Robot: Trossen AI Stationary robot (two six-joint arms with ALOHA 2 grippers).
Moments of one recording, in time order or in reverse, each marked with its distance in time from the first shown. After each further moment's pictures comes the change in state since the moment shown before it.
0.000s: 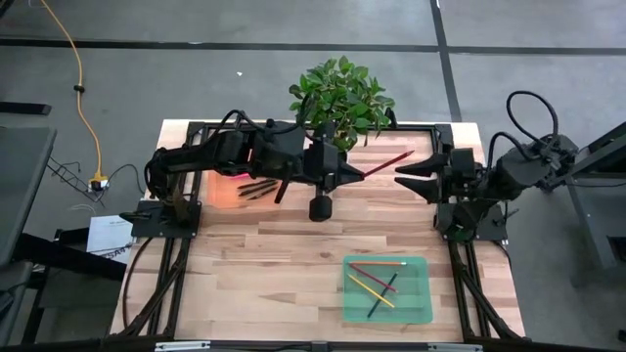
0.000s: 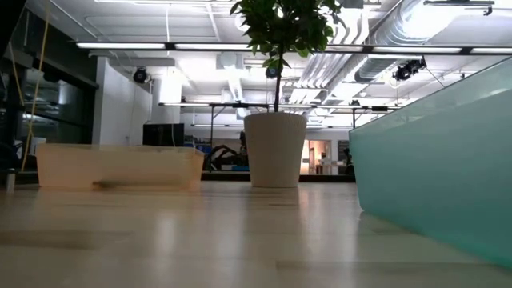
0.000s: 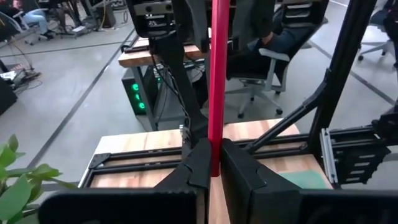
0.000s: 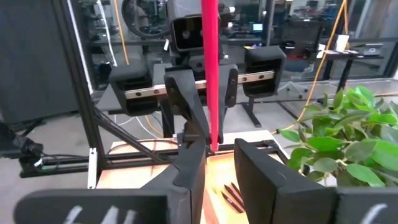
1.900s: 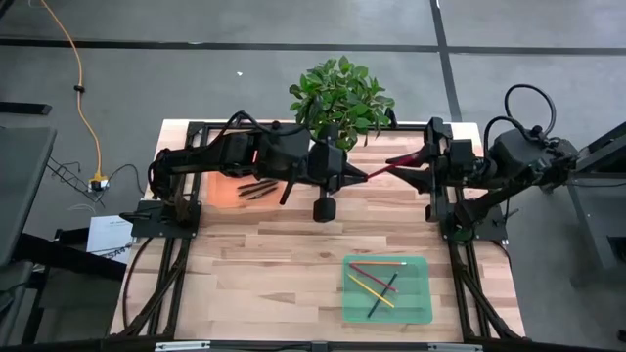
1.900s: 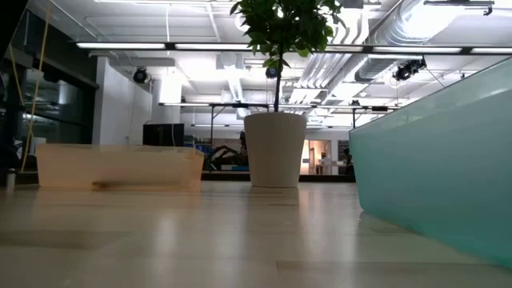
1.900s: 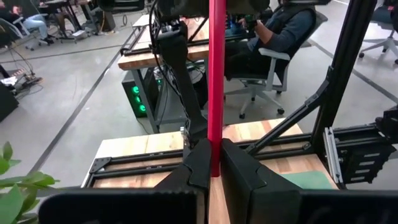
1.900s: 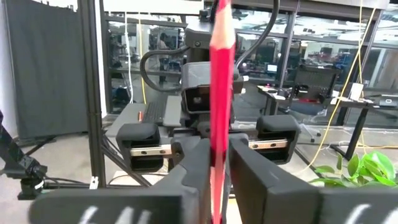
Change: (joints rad) left arm -0.004 0.018 -0.001 0.023 0.009 0.024; right arm -0.139 0.027 0.000 0.216 -0.219 -0.188
